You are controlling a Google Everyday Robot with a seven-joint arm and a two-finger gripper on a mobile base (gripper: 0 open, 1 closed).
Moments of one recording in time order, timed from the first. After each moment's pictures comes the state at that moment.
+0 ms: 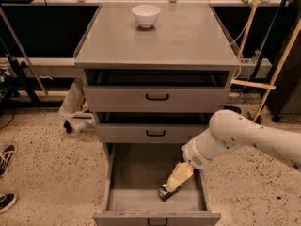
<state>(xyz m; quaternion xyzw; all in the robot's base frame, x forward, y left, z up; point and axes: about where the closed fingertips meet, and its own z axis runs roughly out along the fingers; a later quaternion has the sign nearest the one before) 0.480 -0.096 0.577 -0.50 0.82 0.23 0.15</state>
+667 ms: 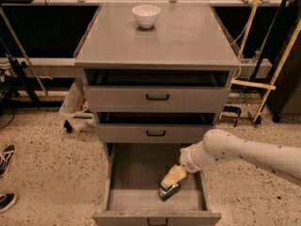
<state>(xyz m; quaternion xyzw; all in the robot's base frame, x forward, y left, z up) 0.529 -0.100 0.481 -0.45 0.84 0.21 0.21</state>
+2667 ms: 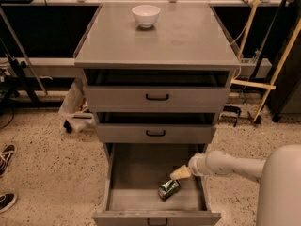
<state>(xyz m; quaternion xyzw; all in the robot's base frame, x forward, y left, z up) 0.618 -0.179 0.334 -0.32 0.90 0.12 0.29</state>
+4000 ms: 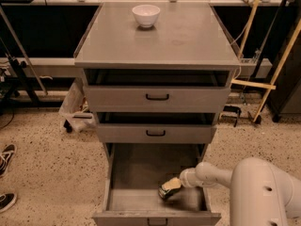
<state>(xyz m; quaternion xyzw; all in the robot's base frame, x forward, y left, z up) 0.618 -0.150 0.190 -0.25 0.92 0.19 0.24</state>
